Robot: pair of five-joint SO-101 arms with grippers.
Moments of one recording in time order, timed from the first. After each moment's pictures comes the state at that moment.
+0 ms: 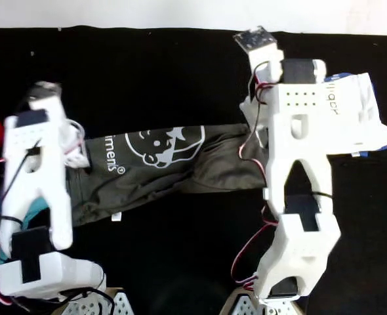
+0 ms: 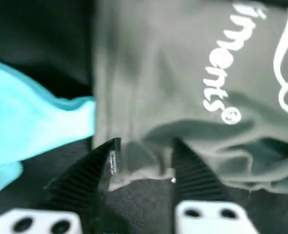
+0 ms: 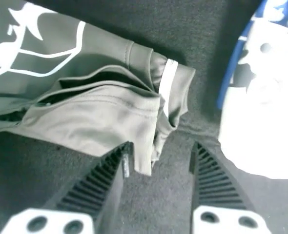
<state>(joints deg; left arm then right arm) -24.0 -0.8 16.0 71.2 -21.1 -8.4 15.5 -35.6 100.1 22.4</state>
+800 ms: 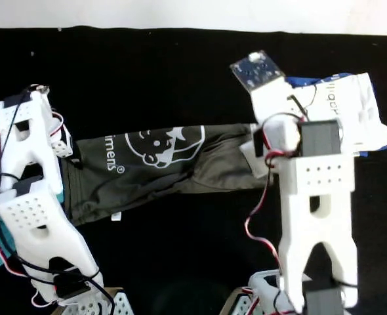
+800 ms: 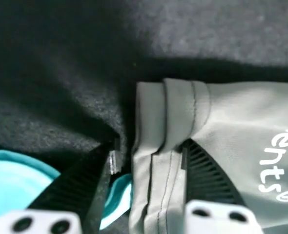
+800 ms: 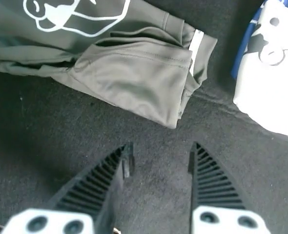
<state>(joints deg) -25.4 39.1 -18.6 78.5 -24.9 -12.7 -24.3 -3.2 100.3 22.5</state>
